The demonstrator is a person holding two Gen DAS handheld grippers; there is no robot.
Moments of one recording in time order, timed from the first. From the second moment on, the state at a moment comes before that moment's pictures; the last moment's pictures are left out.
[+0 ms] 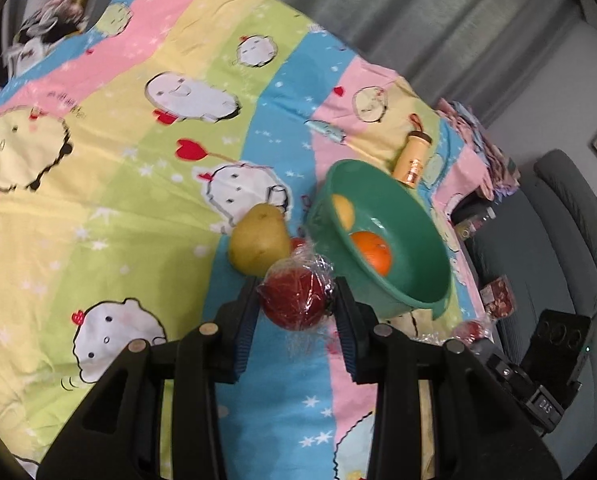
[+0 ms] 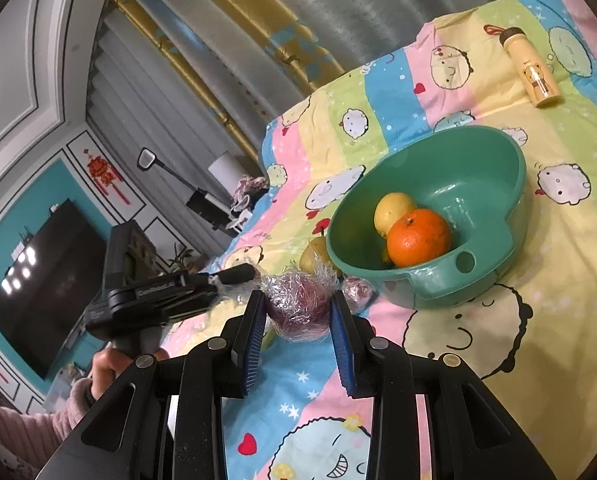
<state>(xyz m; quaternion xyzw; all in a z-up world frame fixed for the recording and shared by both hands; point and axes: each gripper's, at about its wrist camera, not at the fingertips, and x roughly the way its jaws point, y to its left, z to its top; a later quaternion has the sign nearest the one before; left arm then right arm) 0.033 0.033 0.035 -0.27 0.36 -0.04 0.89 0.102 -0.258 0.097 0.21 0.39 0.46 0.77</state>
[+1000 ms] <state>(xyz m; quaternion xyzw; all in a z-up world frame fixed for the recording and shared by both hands) 0.163 -0.044 0.063 -0.17 0.37 -0.10 0.91 0.178 -0.246 0.110 0.09 0.37 0.30 0.87</state>
